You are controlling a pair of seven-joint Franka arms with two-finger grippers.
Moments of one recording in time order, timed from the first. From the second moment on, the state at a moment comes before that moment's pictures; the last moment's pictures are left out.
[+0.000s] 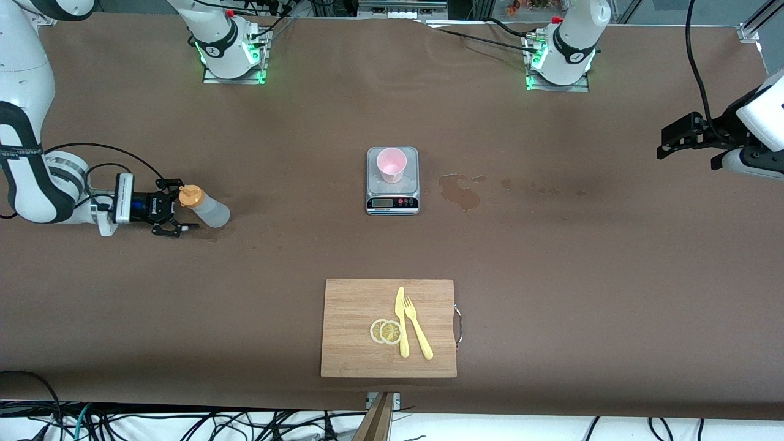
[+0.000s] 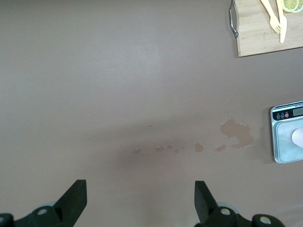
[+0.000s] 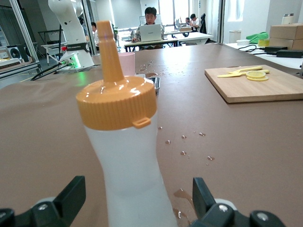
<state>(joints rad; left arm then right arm) 0.05 0.08 -0.07 -1.48 -0.05 1.49 0.13 -0.42 0.75 0.01 -1.80 0.96 1.59 -2.53</state>
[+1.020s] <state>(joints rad) 0.06 0.08 -0.07 -1.48 -0.05 1.49 0.13 -0.43 0.33 -0.09 -1.74 0.49 1.50 -2.20</state>
